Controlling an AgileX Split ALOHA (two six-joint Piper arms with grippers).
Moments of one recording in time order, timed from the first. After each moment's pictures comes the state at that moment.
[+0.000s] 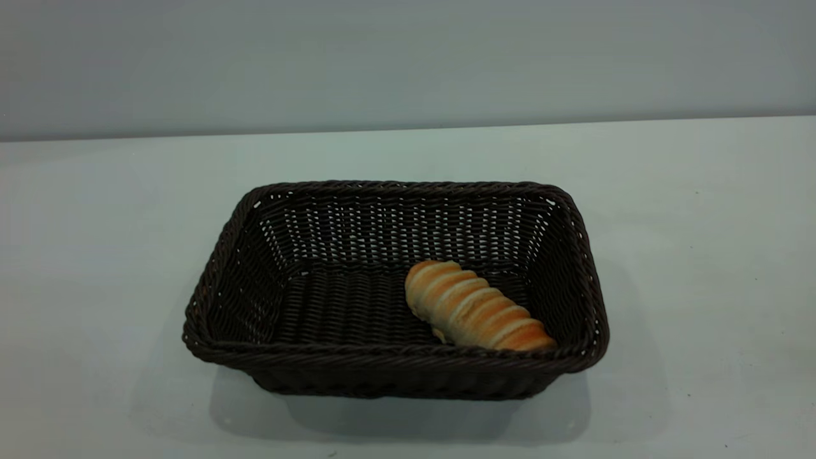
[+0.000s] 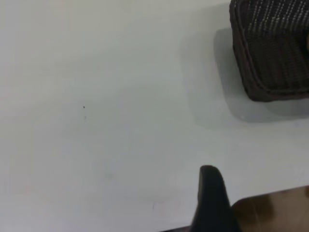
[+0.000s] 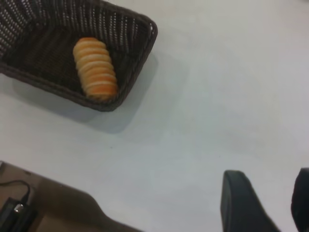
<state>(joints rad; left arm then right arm) -0.29 0.28 -0.72 0.10 1.16 -0.12 0.28 0.32 -0.77 0.04 1.19 -0.06</state>
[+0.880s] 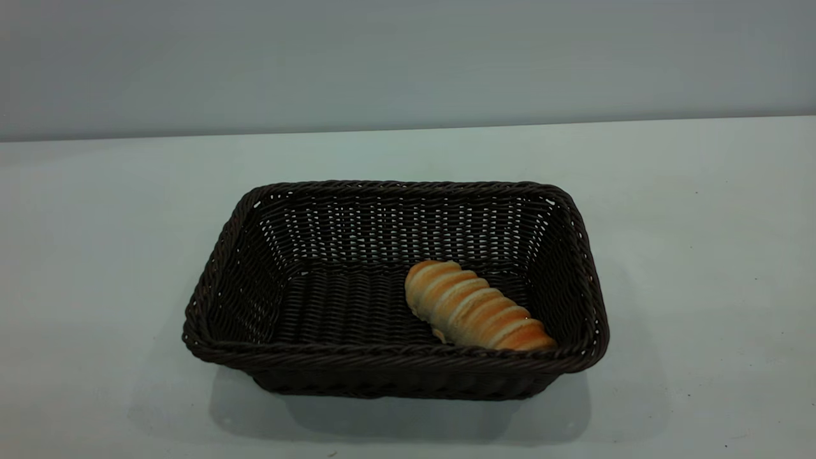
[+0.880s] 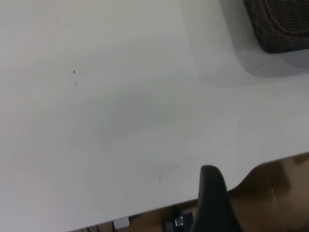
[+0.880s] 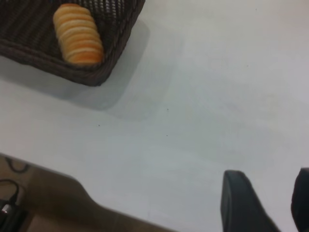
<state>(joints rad) -0.29 0.13 -0.49 0.09 1.13 -0.06 0.28 0.09 -0.48 0.01 1.12 -0.04</state>
